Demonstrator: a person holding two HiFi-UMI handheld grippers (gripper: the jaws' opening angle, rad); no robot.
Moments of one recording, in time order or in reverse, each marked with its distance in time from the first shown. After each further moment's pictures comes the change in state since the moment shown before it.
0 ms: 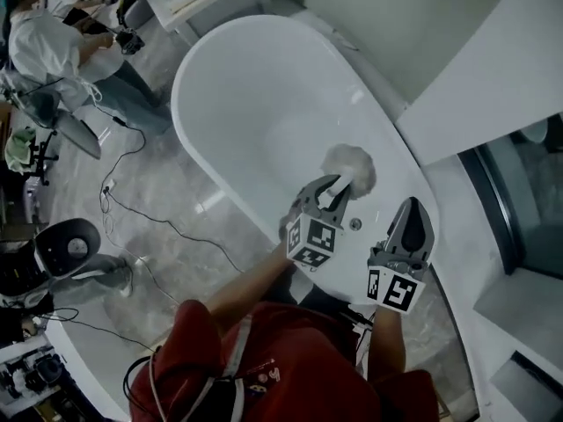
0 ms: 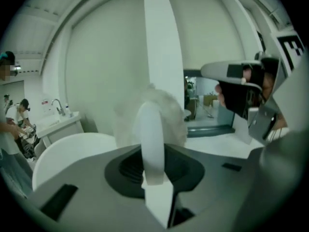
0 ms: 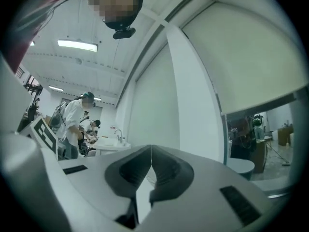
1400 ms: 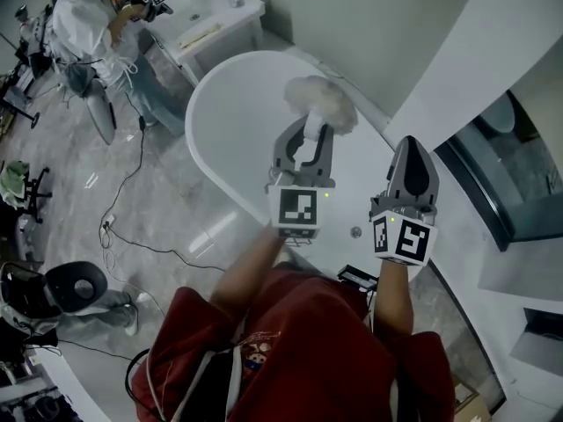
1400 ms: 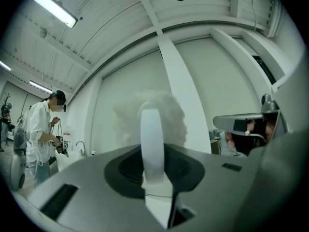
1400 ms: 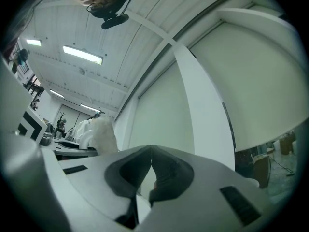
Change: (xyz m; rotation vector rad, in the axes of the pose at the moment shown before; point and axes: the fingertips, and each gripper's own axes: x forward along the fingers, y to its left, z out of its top) left arm -0.209 0.145 0.205 -0.051 -0.600 0.254; right arm 0.025 0.102 0.195 -0.046 -0.196 -0.018
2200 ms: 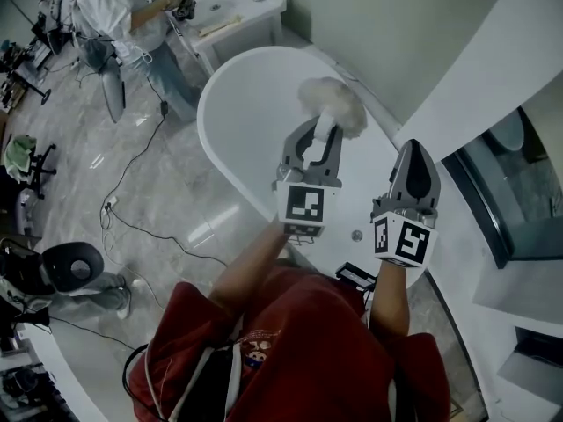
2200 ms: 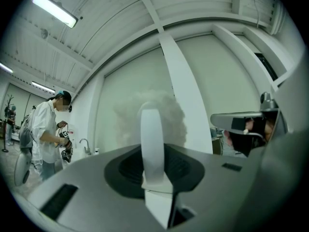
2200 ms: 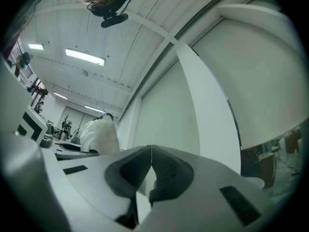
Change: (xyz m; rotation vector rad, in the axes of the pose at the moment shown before) left arm -0.005 0.009 -0.012 -0.005 0.044 0.027; right arm 0.008 0.017 -0.006 0.009 0.008 0.050
